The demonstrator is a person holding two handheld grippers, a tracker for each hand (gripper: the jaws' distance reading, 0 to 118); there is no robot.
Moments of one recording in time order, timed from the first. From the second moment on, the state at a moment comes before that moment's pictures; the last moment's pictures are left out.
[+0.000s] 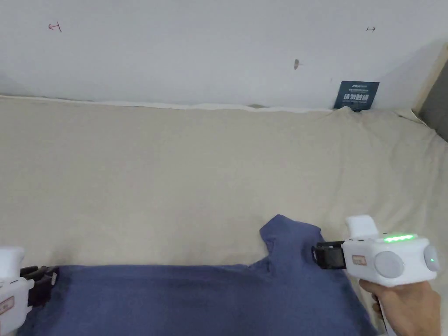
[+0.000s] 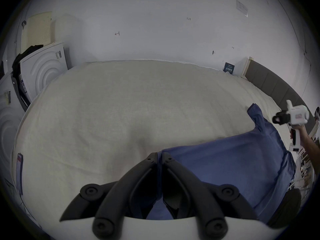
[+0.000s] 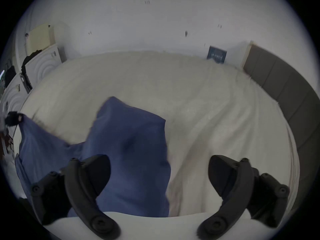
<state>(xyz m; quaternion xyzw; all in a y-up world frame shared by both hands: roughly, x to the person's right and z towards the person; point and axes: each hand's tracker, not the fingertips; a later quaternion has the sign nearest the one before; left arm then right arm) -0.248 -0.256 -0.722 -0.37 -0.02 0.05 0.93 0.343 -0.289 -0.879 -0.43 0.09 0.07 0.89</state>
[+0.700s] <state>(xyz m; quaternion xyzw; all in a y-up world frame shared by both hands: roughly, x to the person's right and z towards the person) -0.272 -0.214 -0.686 -0.30 -0.02 0.12 0.94 0.356 -0.197 -0.774 -0.30 0.11 0.06 0.95</state>
